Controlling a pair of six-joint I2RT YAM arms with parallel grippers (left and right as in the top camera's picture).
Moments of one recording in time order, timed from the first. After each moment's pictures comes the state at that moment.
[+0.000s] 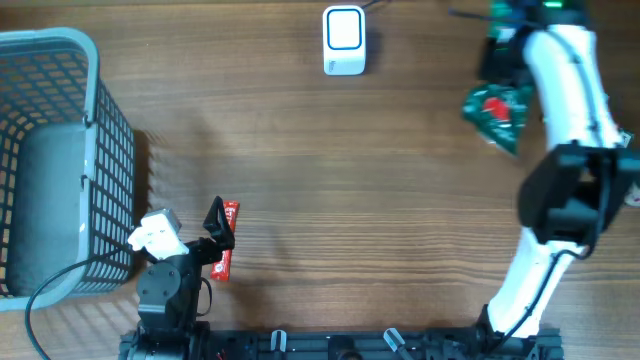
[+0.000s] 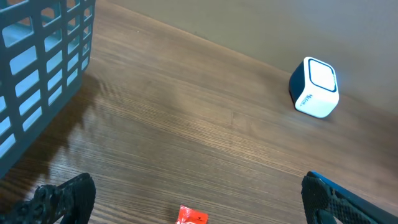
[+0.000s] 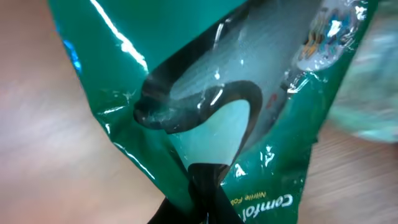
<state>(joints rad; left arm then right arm) -0.08 0.02 0.12 -0.40 -0.12 -0.39 -0.14 2.18 2.06 -1.15 0.11 0.27</state>
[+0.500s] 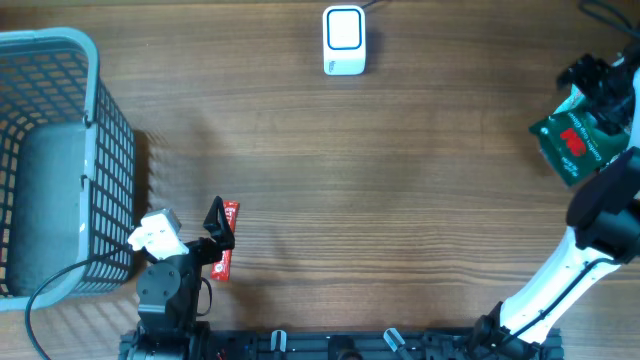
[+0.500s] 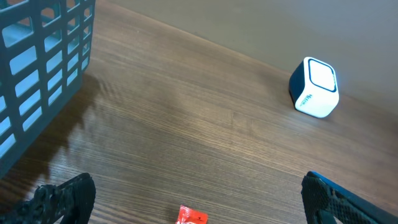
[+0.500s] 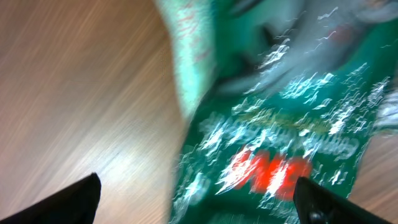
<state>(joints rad) -0.08 0.02 0.12 -0.40 -0.12 -0.39 -0.44 2.18 2.03 -1.19 -0.07 0.41</state>
